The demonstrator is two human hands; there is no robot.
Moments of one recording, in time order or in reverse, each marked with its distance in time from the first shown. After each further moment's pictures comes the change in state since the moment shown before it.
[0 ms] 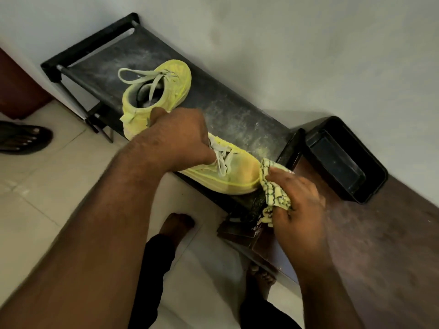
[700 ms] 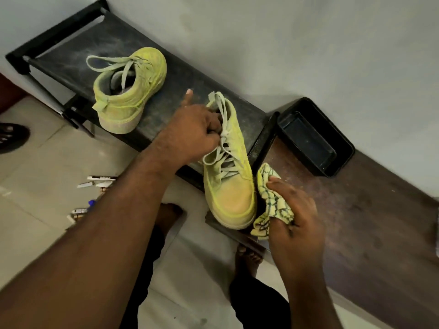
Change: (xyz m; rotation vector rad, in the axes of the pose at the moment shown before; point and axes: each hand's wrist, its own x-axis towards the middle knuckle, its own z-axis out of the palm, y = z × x) left_hand 0.015 0.033 0.041 -0.139 0.230 0.319; right_hand -0.056 -0.003 -0.032 0.171 0.147 0.108
